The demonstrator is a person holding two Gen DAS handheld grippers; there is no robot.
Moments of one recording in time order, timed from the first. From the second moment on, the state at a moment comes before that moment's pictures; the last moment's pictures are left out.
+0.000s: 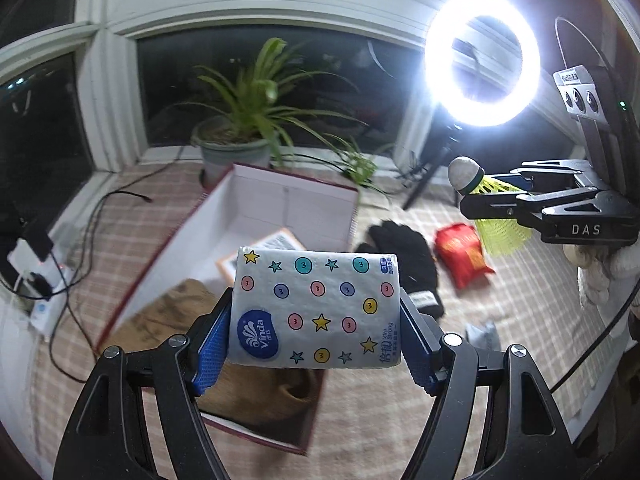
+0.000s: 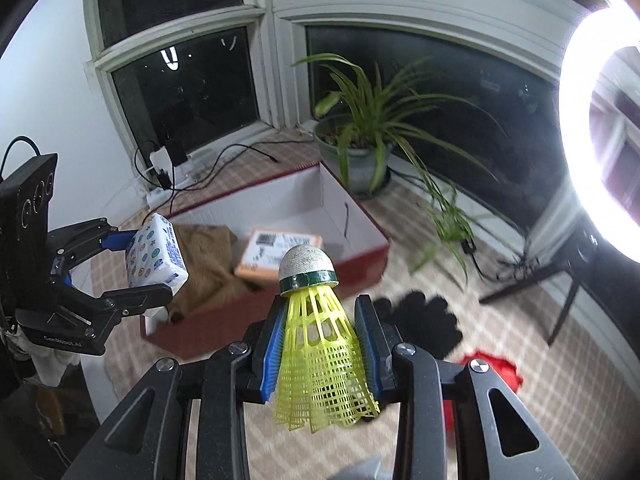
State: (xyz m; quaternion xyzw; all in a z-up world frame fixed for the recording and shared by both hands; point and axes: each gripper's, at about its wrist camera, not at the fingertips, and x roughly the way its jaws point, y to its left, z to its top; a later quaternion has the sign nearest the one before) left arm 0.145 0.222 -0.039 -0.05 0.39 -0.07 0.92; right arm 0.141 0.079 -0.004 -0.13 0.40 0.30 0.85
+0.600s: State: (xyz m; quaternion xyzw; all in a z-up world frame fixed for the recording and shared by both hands) left arm 0.193 0.279 -0.061 -0.09 0.41 0.00 0.91; right arm 0.217 0.166 -0.030 -0.18 0.39 0.31 0.84
